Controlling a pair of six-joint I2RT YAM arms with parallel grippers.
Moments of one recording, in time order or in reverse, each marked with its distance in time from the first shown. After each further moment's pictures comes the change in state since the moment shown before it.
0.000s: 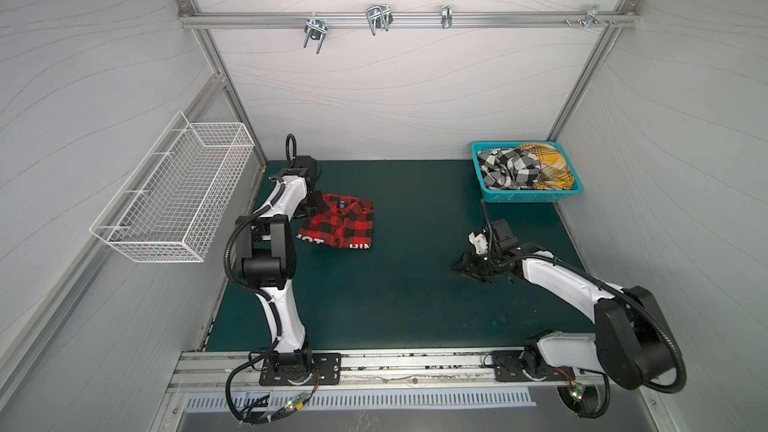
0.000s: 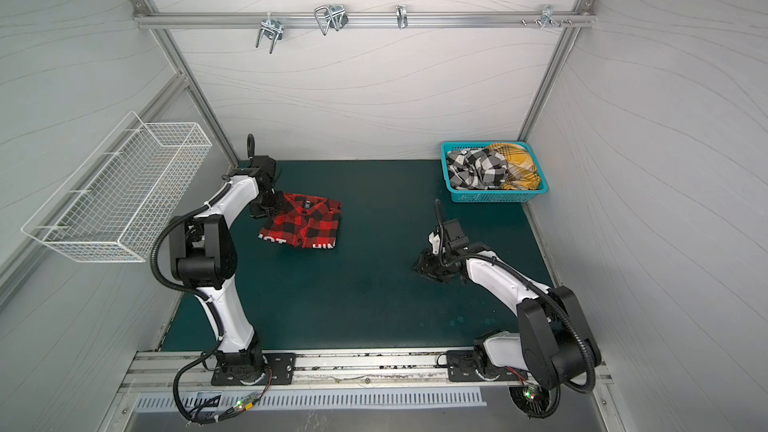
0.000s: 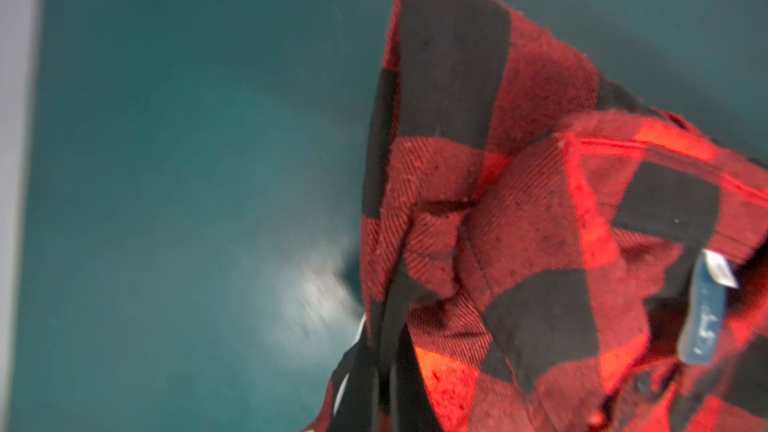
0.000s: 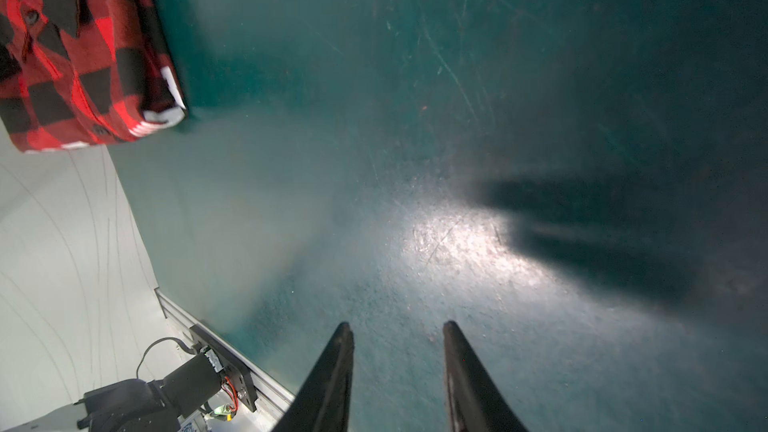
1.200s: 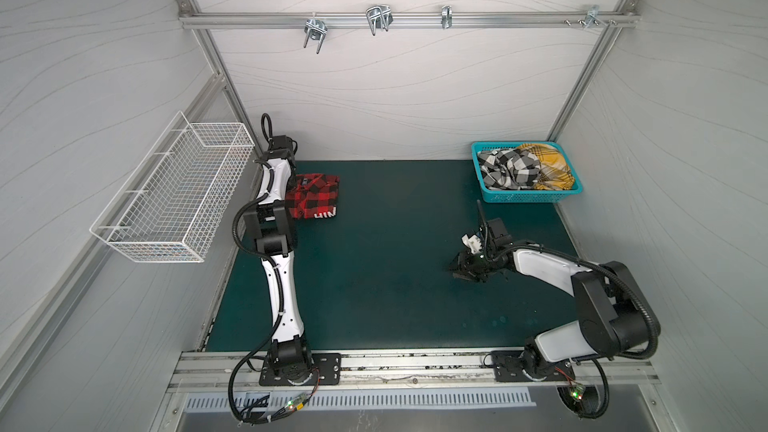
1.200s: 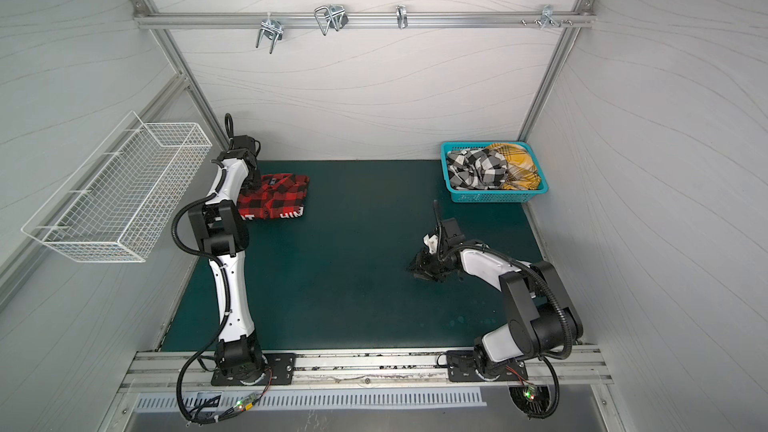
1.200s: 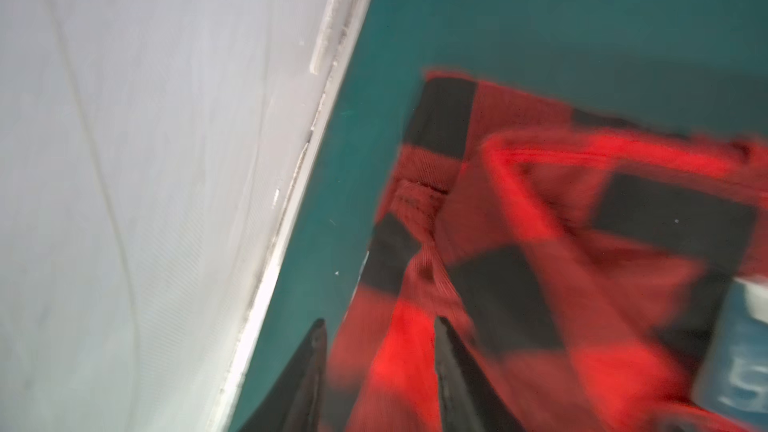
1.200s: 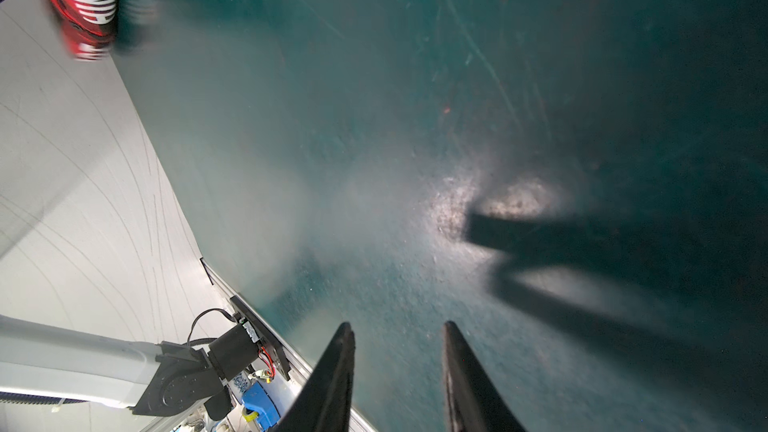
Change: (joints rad) left arm 0.156 0.478 0.688 -0.037 -0.273 0.222; right arm -0.037 0.162 0.009 0.101 -0.157 -0.003
